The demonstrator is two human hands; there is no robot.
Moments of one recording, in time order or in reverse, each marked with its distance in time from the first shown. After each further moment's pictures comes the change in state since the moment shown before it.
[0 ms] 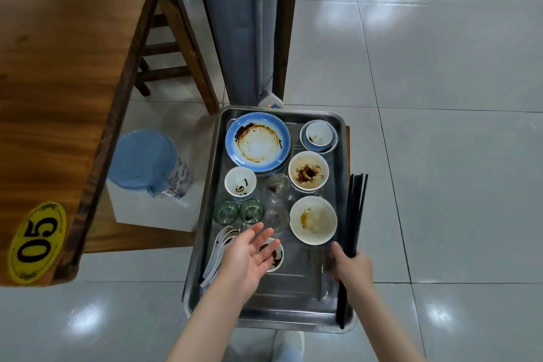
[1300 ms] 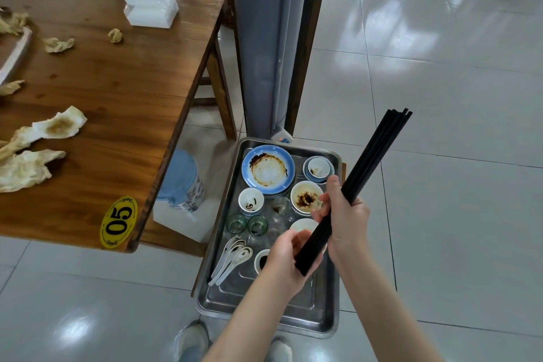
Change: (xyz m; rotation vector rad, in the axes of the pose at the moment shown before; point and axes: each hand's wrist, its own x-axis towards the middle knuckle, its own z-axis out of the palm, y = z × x) left_hand -0.091 -0.008 0.073 -0.161 -0.129 -0.084; right_hand -0.152 -0.187 -0.033 0.587 -0.263 -0.370
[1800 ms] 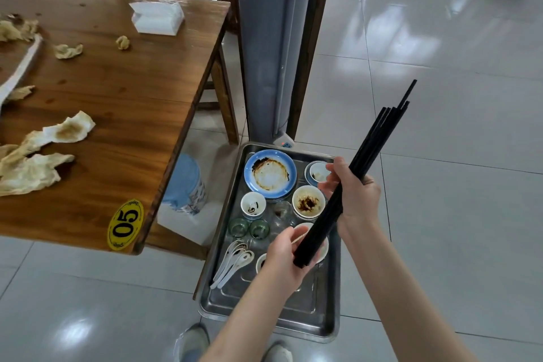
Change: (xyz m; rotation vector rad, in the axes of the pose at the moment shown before) left_hand -0.006 0.010 0.004 0.003 -0.036 0.030; right_hand 0.010 -0.038 0.017 0.024 -0.016 -0.050
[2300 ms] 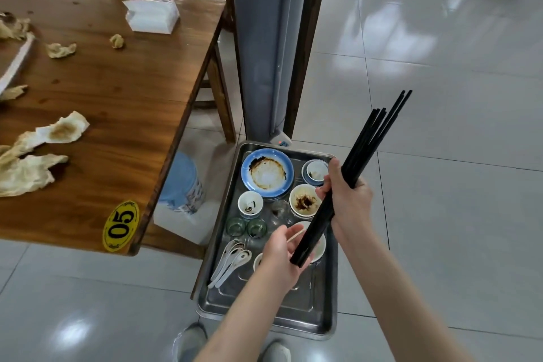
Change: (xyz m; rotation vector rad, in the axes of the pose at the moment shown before) left_hand 0.003 0.001 0.003 -0.010 0.073 0.005; right_hand 0.012 0.017 -0.006 -0.037 0.022 -0.010
